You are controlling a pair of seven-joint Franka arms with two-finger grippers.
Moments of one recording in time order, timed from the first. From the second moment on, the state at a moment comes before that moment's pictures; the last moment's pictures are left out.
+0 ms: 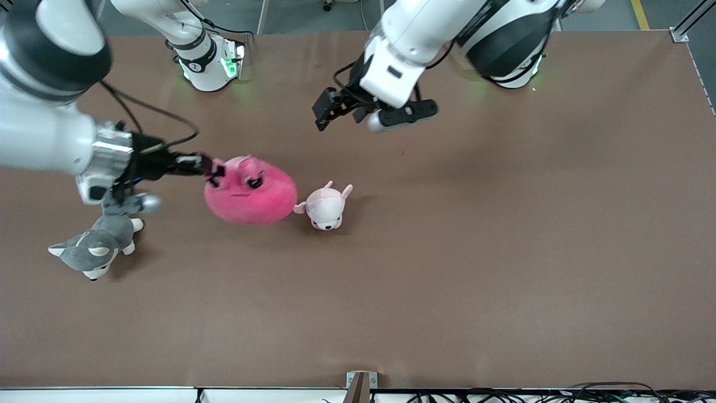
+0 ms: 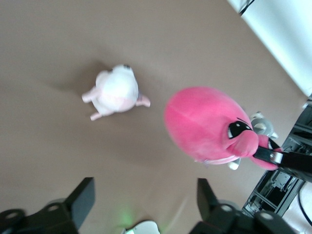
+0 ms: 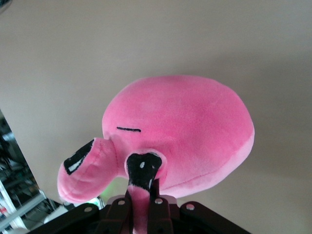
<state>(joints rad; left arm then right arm) -0.27 0.28 -0.55 -1.33 -0.17 2.00 -1.21 0.12 0.25 -0.02 -1.51 0.59 1.59 0.20</state>
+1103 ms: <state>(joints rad) 0.40 0.02 -0.54 -1.42 -0.14 1.38 -0.22 -0.08 0.57 -0.02 -1.46 0.59 1.56 -0.23</state>
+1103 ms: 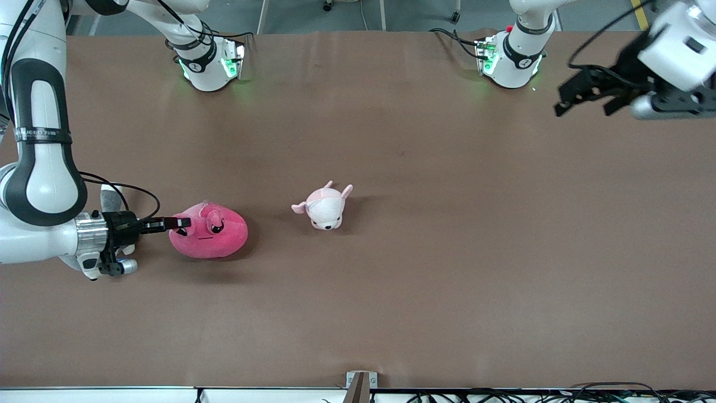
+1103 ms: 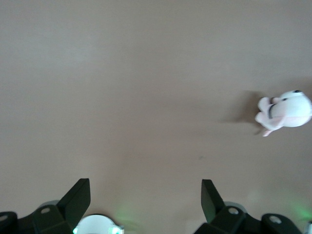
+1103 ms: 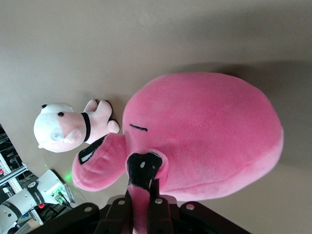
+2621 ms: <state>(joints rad) 0.18 0.03 -0.17 -1.53 -0.02 1.54 0.05 -0.07 0.25 0.00 -1.32 0.27 1.48 0.09</state>
